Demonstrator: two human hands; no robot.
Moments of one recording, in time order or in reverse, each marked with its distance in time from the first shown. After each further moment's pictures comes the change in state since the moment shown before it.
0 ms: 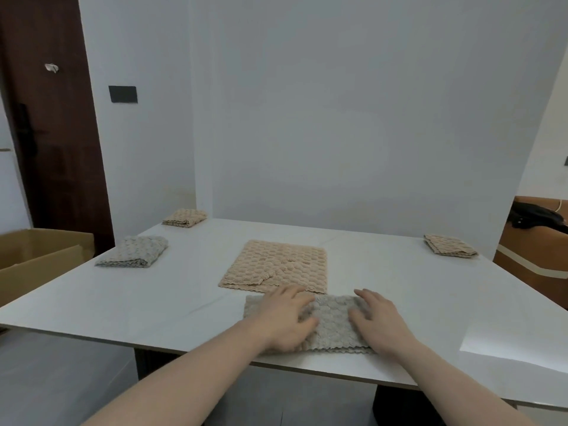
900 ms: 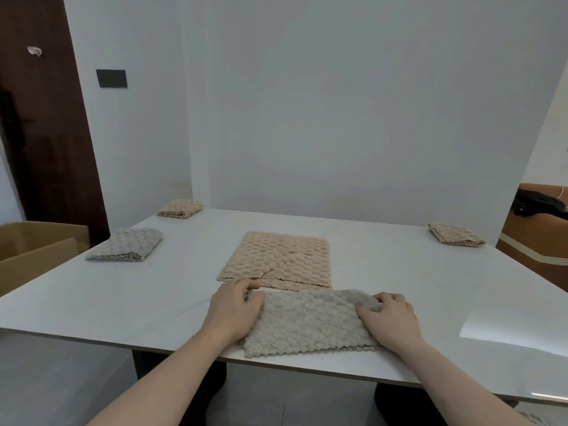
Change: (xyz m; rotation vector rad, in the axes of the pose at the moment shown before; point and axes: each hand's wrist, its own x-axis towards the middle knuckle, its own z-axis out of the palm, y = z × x) left_hand -0.010 -0.090 0.028 -0.377 0.330 -0.375; right_hand 0.003 -0.007 0.011 -0.029 0.015 0.332
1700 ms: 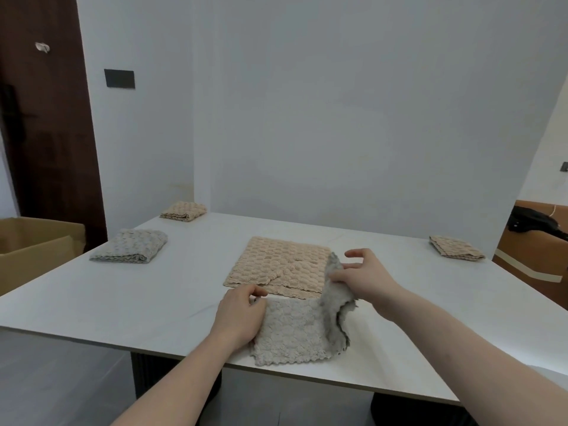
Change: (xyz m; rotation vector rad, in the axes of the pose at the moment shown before) left_hand -0.001 0.000 -0.007 -0.236 0.012 -0.086; right_hand -0.010 -0.113 -0.049 0.730 -0.213 -0.080
